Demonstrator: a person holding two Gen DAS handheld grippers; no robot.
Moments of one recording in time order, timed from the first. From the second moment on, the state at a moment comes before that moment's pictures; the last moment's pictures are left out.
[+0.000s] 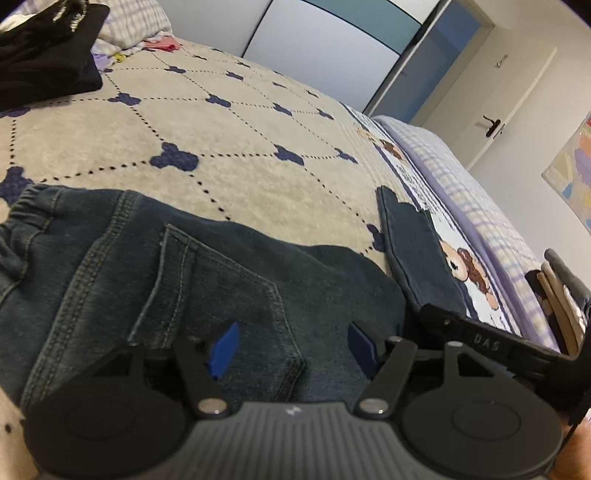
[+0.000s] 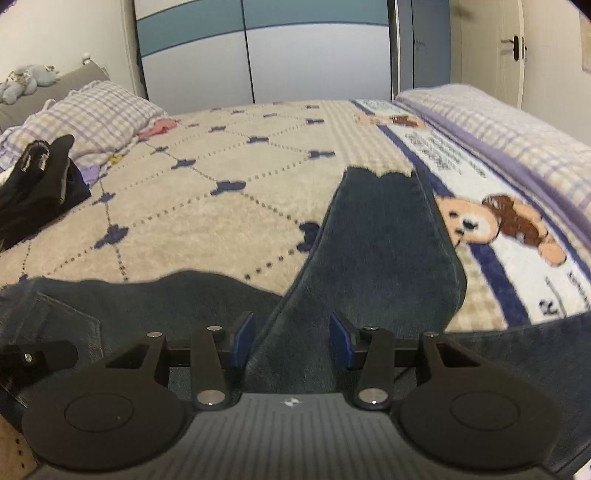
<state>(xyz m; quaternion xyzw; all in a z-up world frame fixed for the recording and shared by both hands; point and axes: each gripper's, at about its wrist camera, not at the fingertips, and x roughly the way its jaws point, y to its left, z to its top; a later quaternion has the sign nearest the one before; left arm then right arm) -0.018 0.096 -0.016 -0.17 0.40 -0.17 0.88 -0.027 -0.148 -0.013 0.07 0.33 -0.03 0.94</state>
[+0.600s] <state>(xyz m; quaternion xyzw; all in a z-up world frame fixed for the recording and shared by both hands) -0.001 0.077 -0.022 -0.15 0.41 -0.17 0.88 -0.021 -0.158 -0.027 0.10 0.35 -0.01 0.93</state>
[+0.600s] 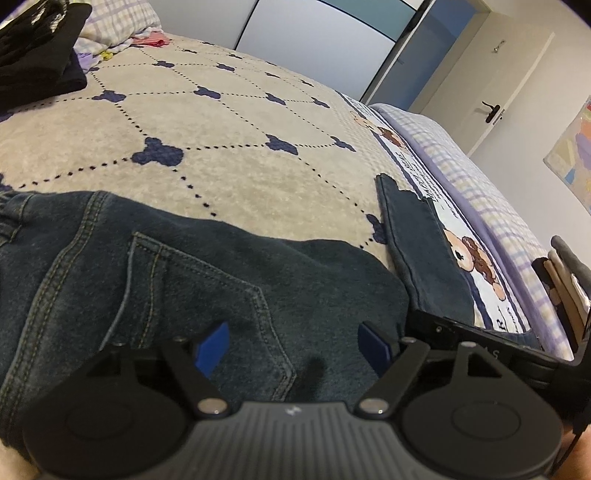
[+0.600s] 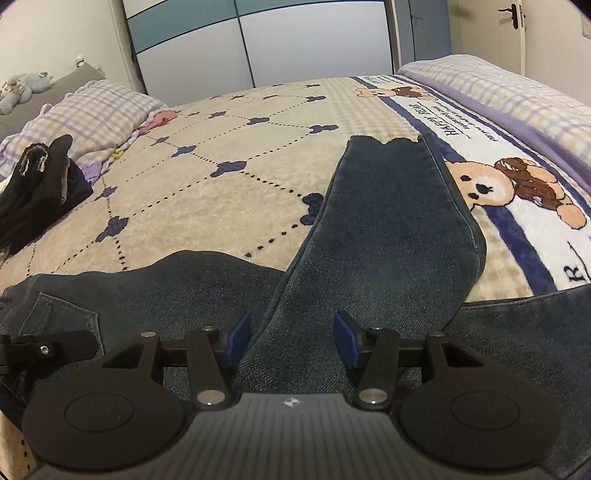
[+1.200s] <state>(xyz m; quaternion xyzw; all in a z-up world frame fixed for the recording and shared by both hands) 0.010 0.077 -0.024 -0.16 0.41 -0.19 0.87 0.029 -0.181 -0.024 0.14 0.36 -0.02 0.92</state>
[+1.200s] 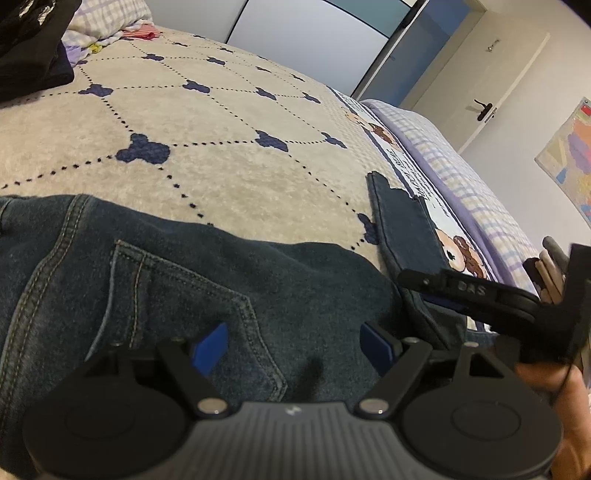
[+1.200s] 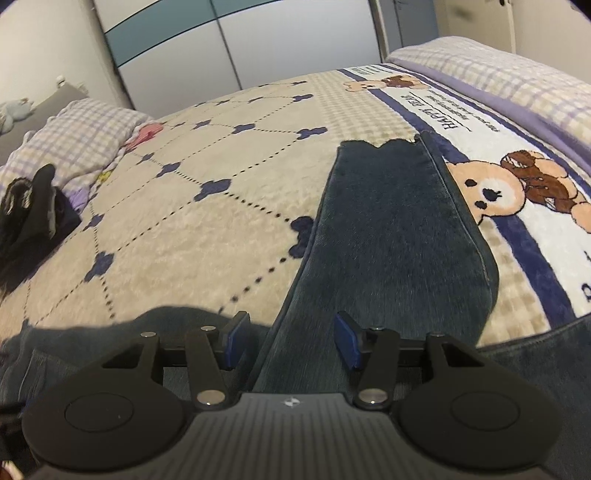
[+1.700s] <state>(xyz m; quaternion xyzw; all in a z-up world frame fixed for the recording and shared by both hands) 0.006 0.072 -0.025 -0.13 0.41 -0.20 0.88 -0.002 -0.211 -0.001 0.15 0.30 -0.10 0.94</state>
